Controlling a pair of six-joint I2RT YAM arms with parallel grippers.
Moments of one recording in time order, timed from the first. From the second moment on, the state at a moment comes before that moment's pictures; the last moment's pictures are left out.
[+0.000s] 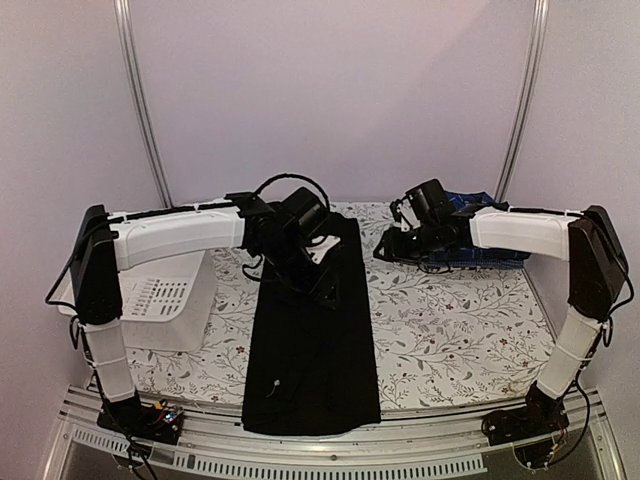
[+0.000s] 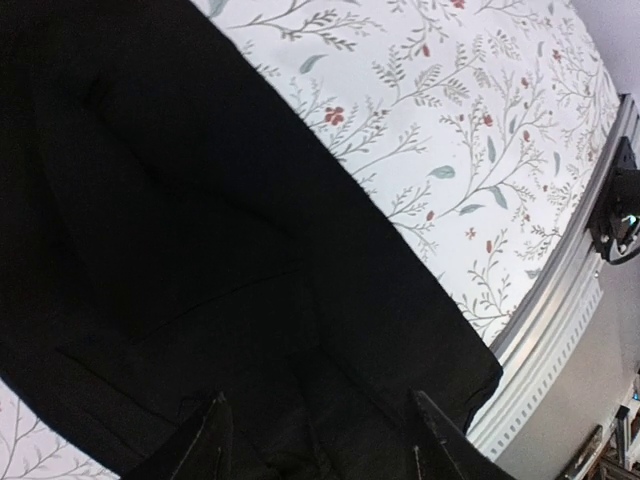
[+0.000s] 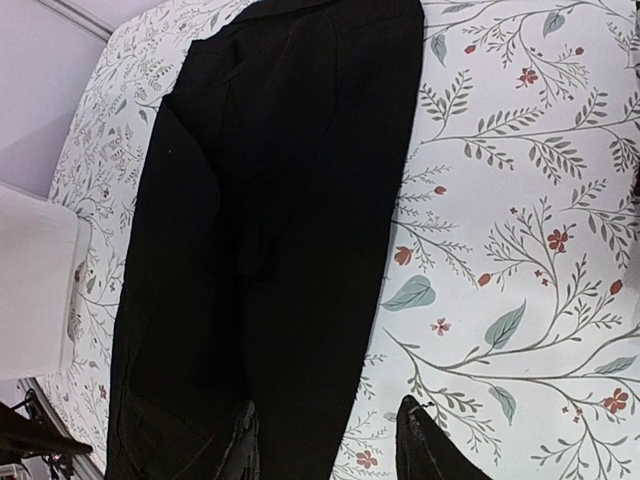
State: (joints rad) left arm -0.90 1.93 1.64 -0.85 0.27 -0.24; right arm 0.59 1.79 1.29 -0.32 -0.18 0.50
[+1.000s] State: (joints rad) left arm -0.79 1.86 1.23 -0.48 0.18 -0.50; right arm 0.92 1.83 1.34 -0.45 0.25 0.53
